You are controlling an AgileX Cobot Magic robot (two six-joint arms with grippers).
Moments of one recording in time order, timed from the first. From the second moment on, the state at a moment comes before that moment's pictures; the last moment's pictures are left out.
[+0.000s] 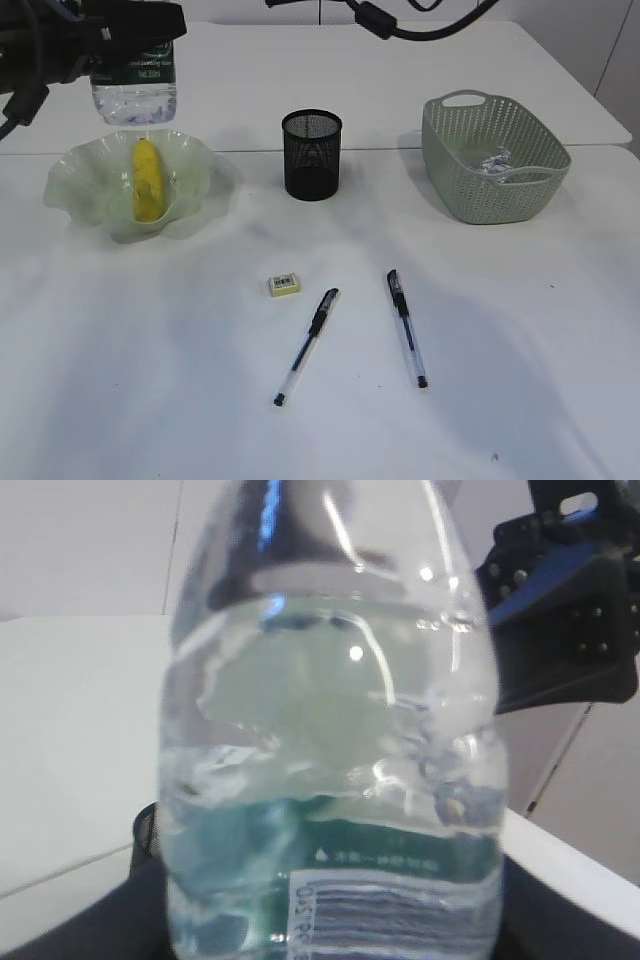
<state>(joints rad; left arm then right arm) -0.11 1.59 -0.97 1.09 -0.91 -1.15 0.27 2.21 -2.32 0.99 1.12 -0.74</state>
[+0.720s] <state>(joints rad) -0.08 1.59 -0.97 1.08 -0.66 -1.13 0.19 2.21 -2.32 0.55 1.09 -0.74</state>
